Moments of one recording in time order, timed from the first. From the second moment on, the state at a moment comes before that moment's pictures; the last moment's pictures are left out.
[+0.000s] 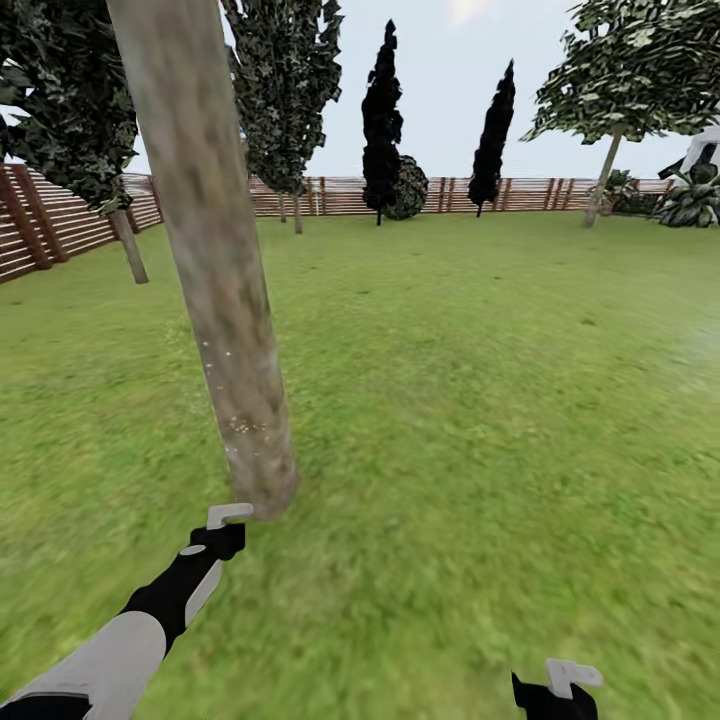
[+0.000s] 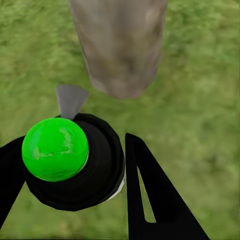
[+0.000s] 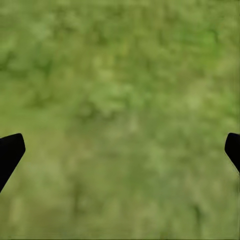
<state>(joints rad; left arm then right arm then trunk) -0.71 0.06 -0.05 -0.41 0.12 0.07 0.12 -0.42 -0.11 -0.39 -0.13 0.28 -0.31 0.00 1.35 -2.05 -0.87</state>
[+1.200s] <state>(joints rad) -0.71 0.07 -0.05 -0.46 0.13 0.07 0.12 -0.42 -0.11 -0.40 -0.13 0.28 -0.31 0.00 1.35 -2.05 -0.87</state>
